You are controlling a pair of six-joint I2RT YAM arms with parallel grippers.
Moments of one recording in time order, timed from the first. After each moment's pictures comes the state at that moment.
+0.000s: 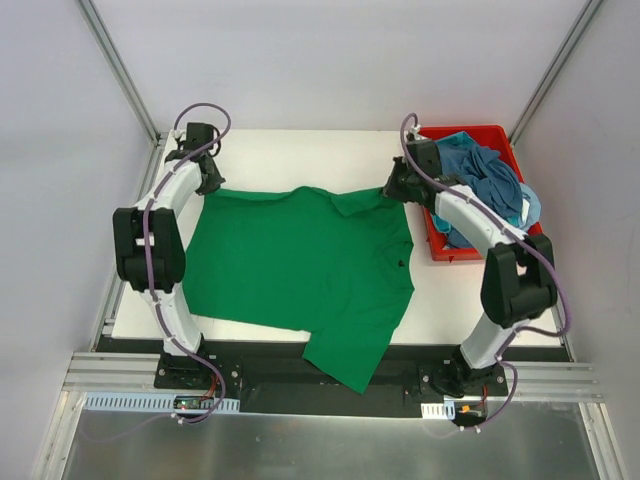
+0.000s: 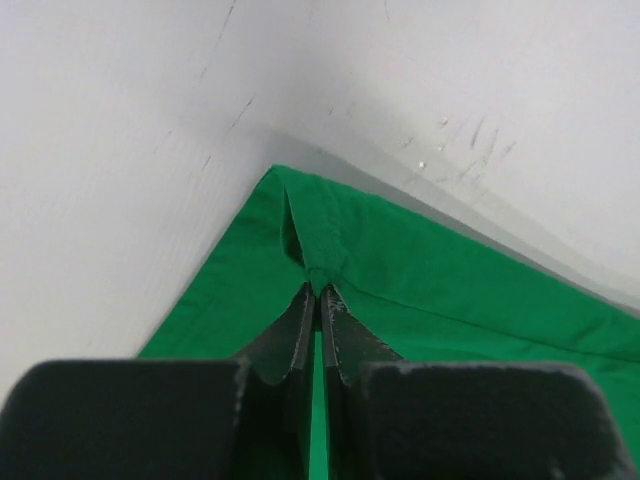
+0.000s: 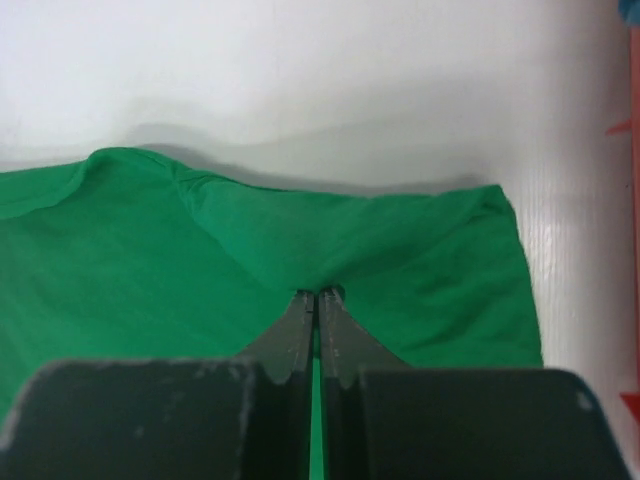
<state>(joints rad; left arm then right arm) -0.02 1.94 1.56 -0.60 -0.24 -0.45 0.35 1.76 1.37 -0.35 -0.01 0.51</state>
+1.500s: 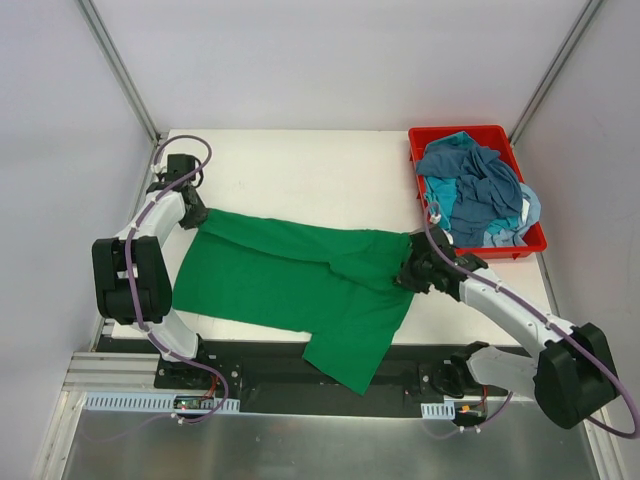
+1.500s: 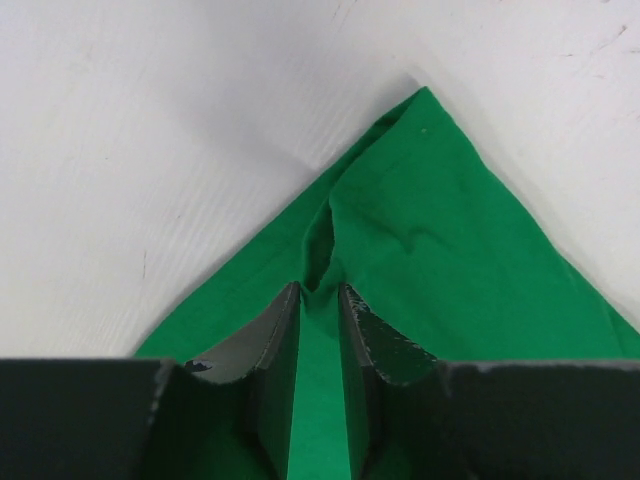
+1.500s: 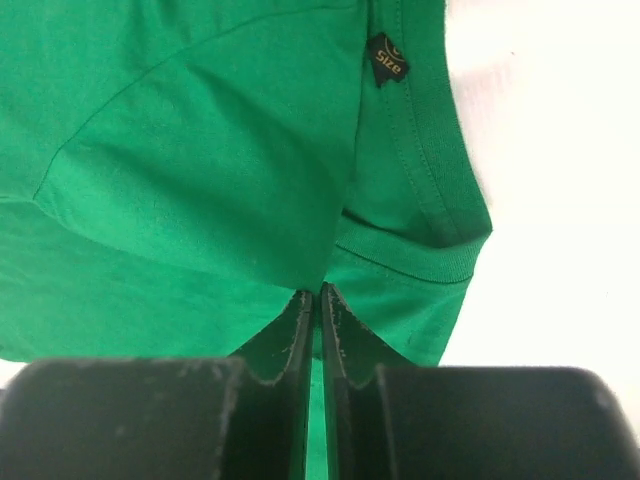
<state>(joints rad) 0.07 1.64 1.17 -0.58 -0.21 -0.47 0.52 1.13 0.68 -0.56 0.05 0.90</state>
